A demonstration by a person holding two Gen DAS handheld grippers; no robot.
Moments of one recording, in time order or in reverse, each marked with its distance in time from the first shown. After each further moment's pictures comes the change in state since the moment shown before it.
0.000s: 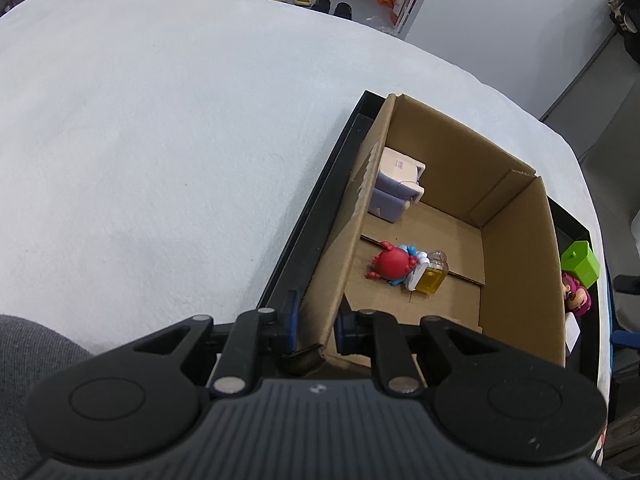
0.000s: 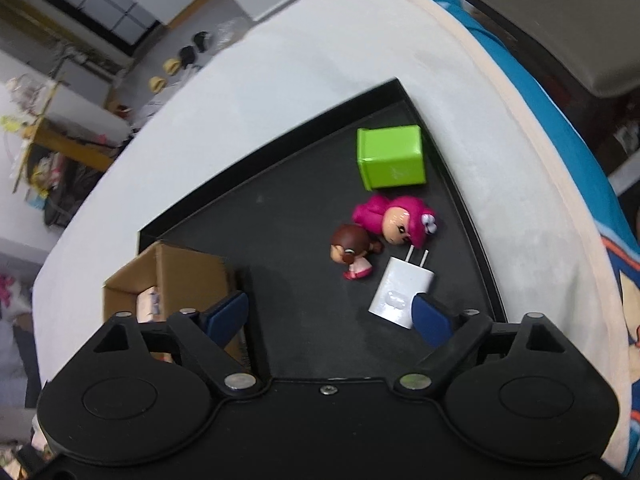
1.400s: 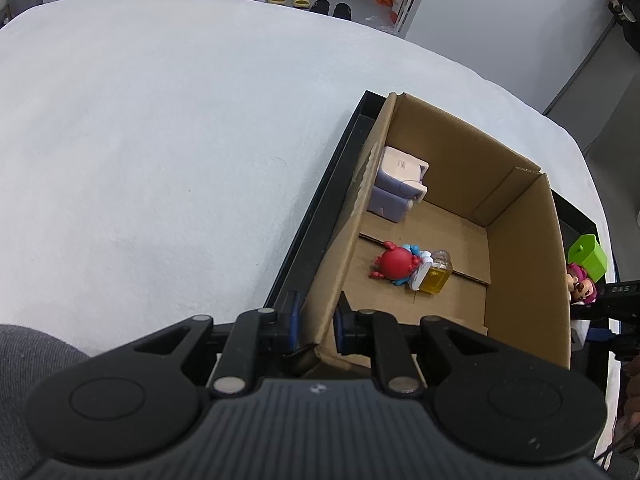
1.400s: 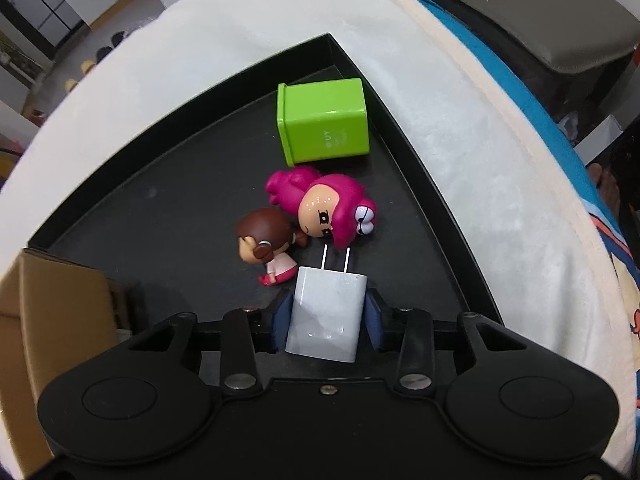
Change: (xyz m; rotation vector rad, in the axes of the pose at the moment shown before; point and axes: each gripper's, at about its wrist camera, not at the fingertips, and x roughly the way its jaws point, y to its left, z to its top) left arm 0.000 -0.006 -0.002 0.022 -0.007 0.030; right arm 0.058 -0.001 -0.017 0.012 -0.056 -0.256
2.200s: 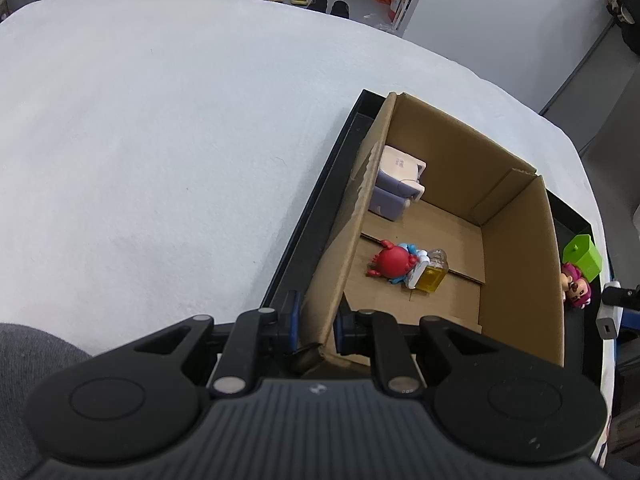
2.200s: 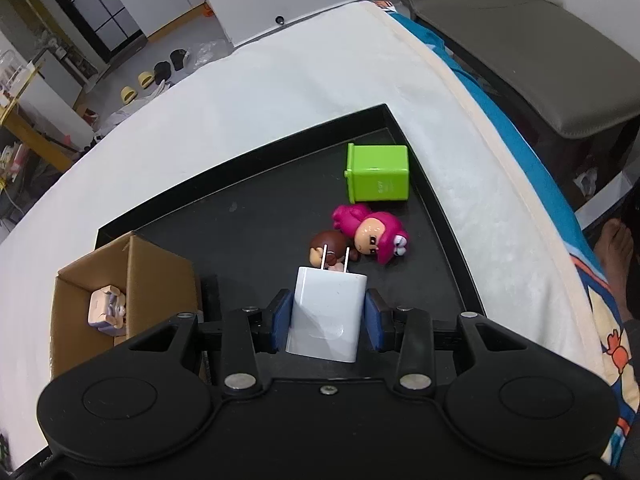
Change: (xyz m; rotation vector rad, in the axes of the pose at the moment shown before) left arm -0.003 0.003 0.000 -0.006 0.008 -0.017; right arm -0.073 0.015 -0.009 -0.132 -0.109 0.089
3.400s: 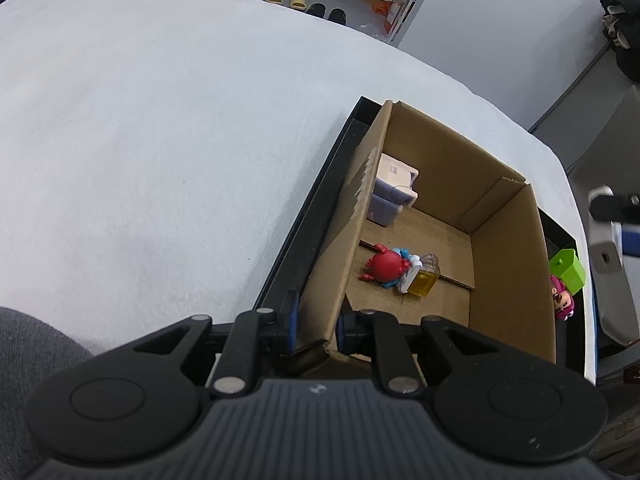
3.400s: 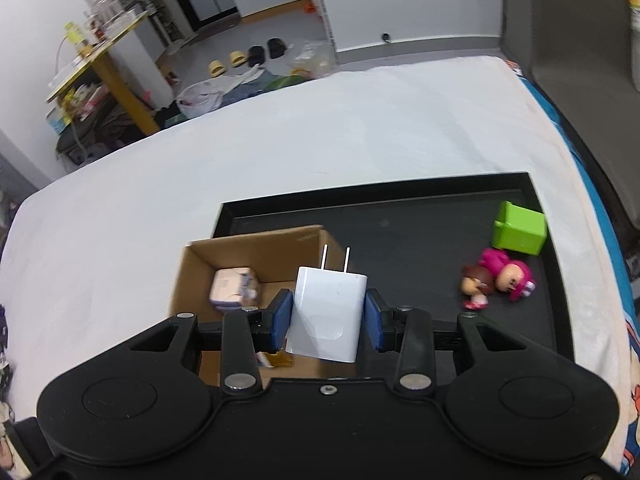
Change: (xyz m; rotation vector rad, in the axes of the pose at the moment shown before) left arm -0.005 0.014 -0.006 -0.049 -0.021 -0.070; right arm -0.039 0.129 -0.004 -0.245 -0.031 0.129
